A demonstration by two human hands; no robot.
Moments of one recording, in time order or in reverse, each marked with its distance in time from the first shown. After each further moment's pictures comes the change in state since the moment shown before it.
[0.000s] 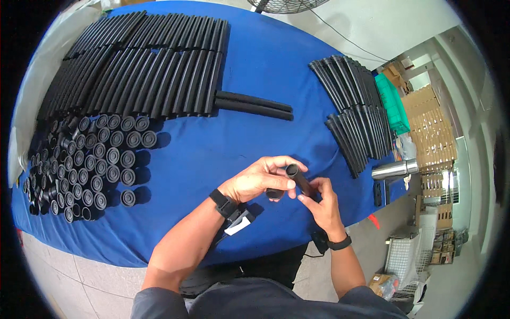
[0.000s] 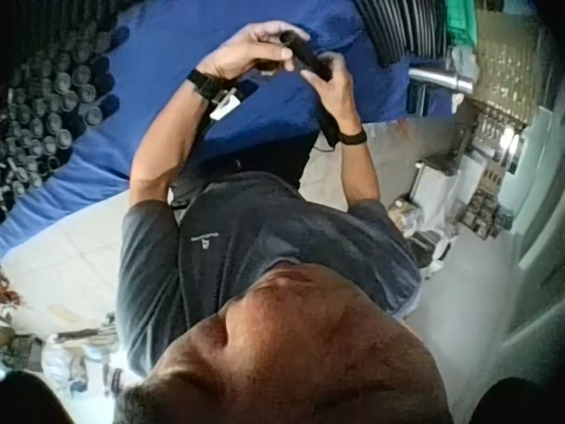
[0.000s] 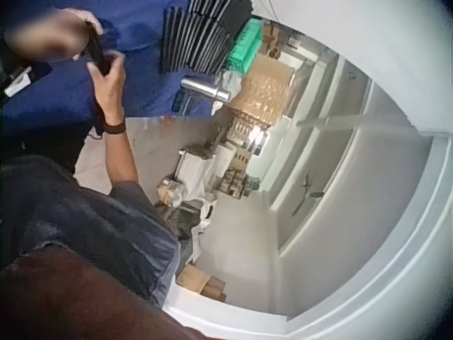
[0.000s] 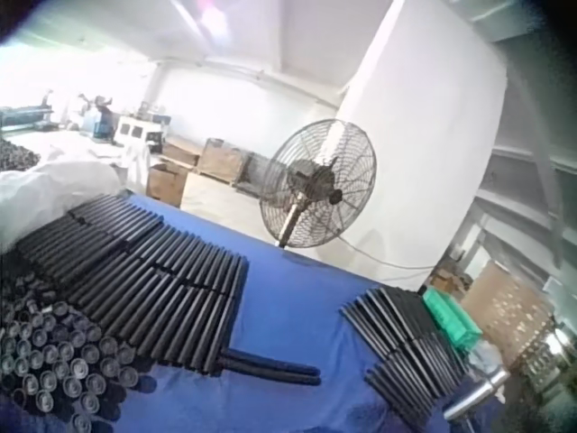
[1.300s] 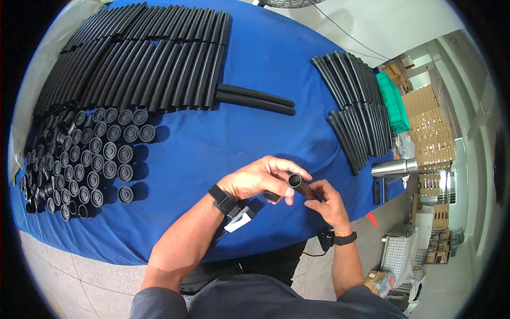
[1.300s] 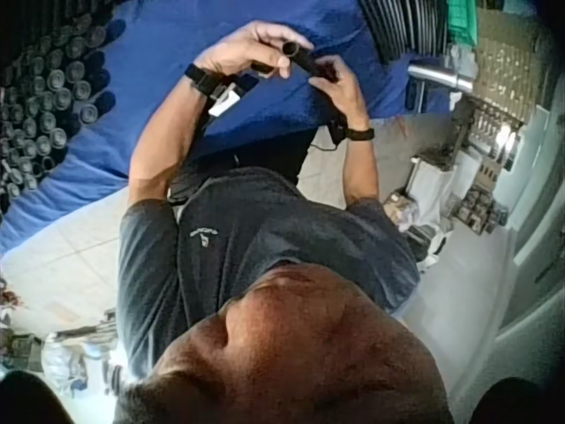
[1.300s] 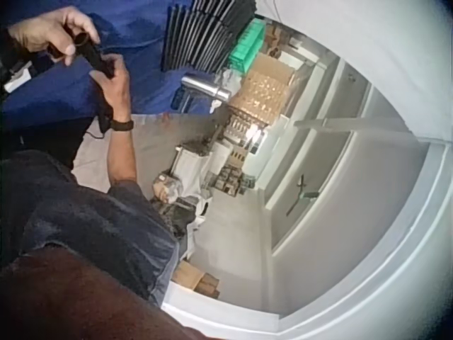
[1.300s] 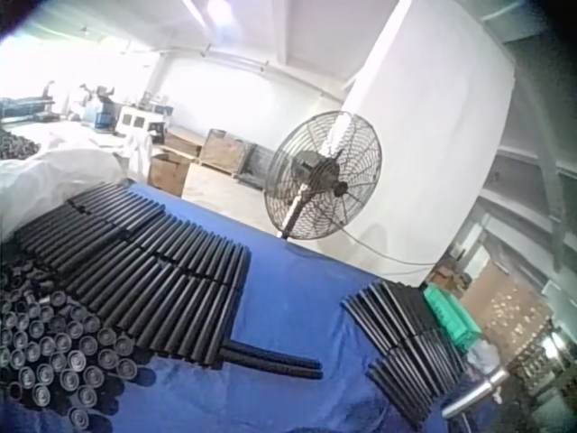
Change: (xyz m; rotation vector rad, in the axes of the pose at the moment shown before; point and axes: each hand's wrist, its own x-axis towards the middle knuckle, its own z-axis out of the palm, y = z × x) left_hand -0.003 -0.004 -0.009 0.019 -0.136 -0.007; right_hand -0.004 0.015 -0.021 0.266 -0.271 0.126
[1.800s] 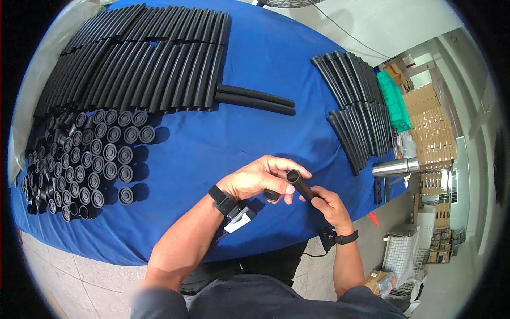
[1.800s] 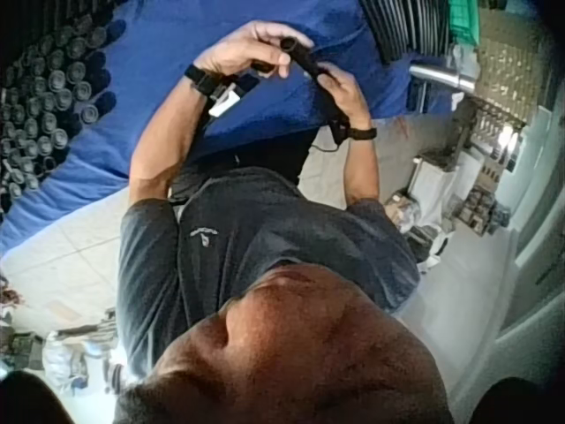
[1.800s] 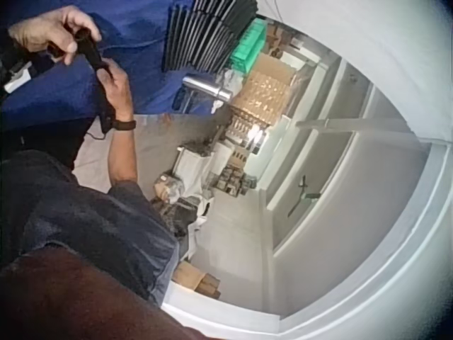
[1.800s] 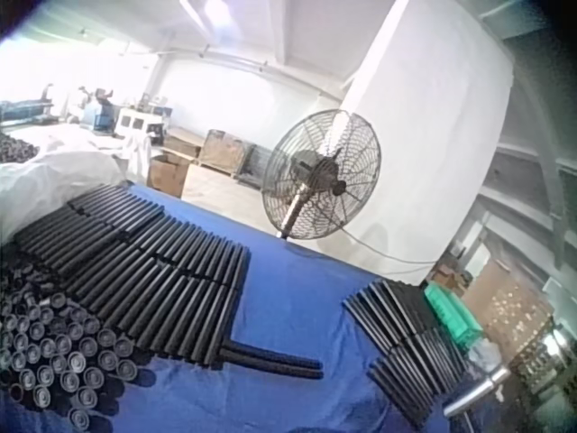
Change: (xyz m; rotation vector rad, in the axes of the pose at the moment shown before) left_hand 0.000 0.003 0.002 -0.005 0.028 0.013; right_hand 0.002 0.006 -0.009 0.050 -0.179 -0.016
